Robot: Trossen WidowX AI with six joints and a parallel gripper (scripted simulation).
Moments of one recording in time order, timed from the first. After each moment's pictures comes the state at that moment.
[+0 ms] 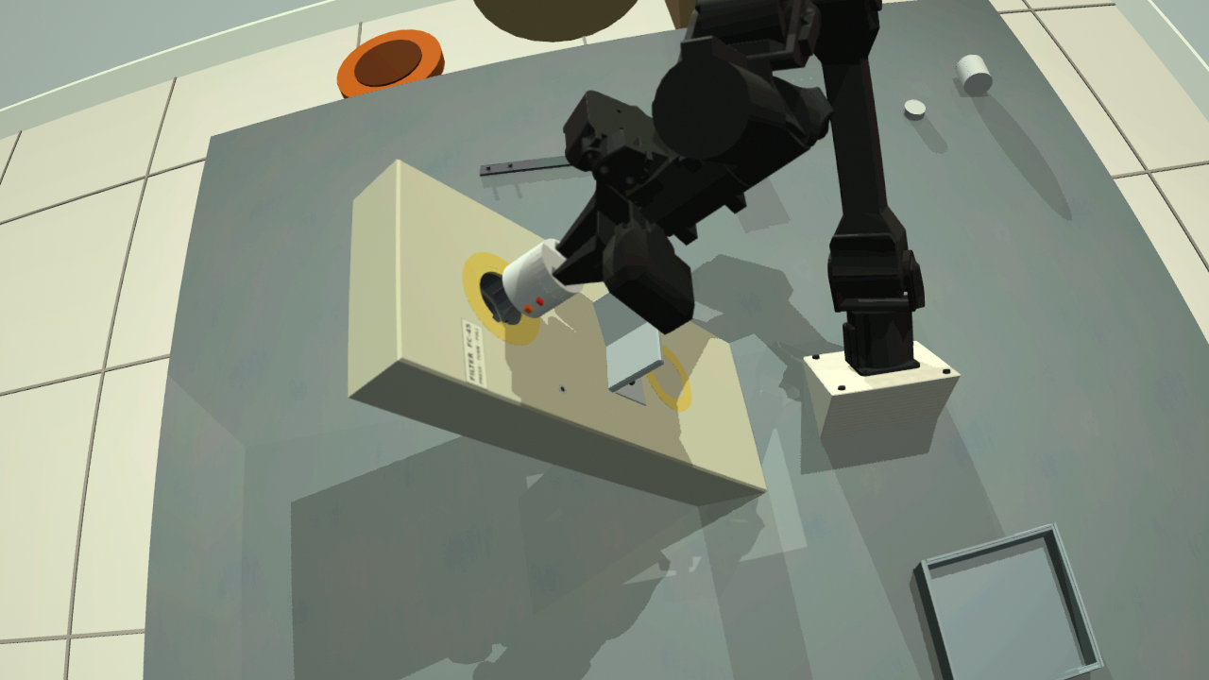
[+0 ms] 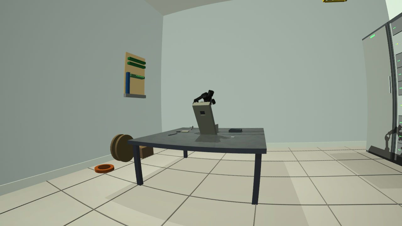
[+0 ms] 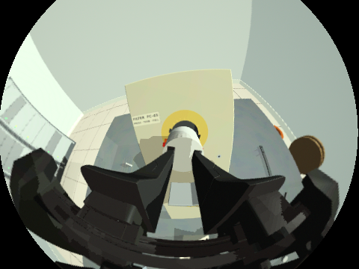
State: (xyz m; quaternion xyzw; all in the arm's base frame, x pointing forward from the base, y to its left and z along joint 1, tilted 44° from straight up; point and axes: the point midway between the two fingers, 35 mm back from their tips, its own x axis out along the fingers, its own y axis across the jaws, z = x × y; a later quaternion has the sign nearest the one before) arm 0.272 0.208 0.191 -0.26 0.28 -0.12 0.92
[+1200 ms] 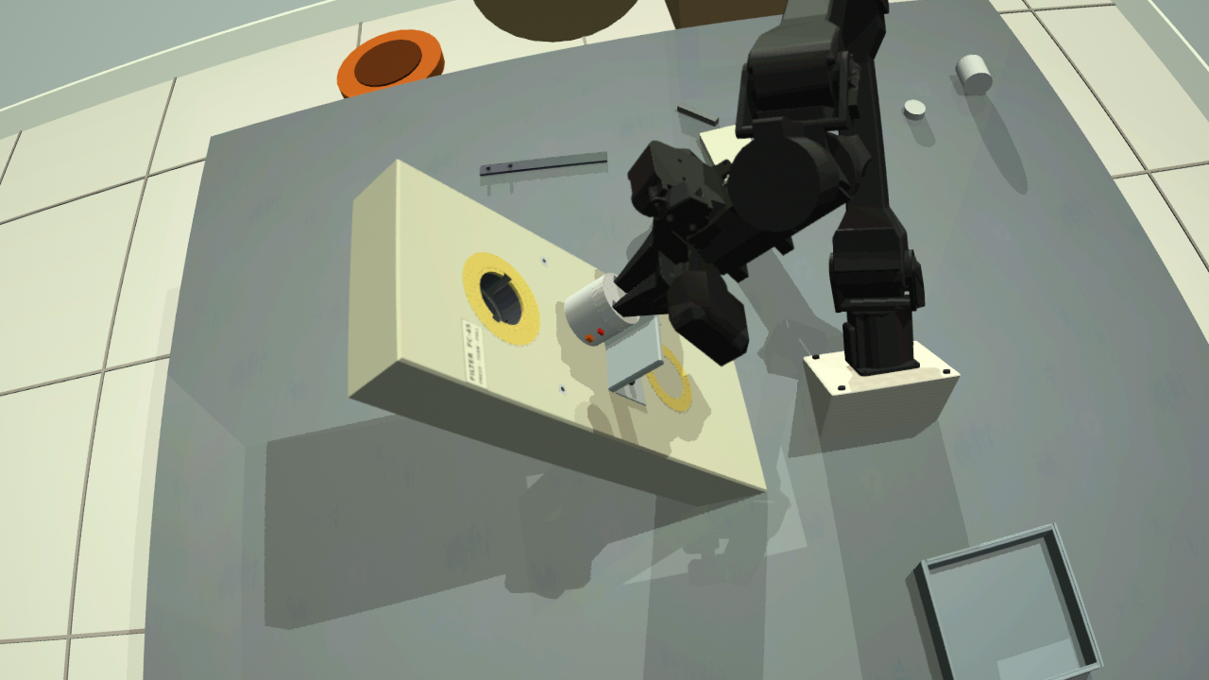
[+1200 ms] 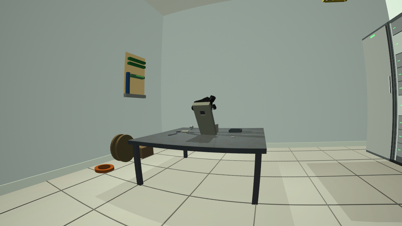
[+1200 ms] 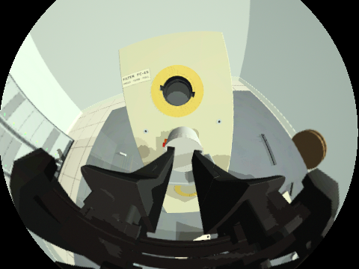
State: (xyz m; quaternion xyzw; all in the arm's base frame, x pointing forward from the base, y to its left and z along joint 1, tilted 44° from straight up) arm 0.234 0.165 0.151 -0.26 0.28 -0.12 0.91
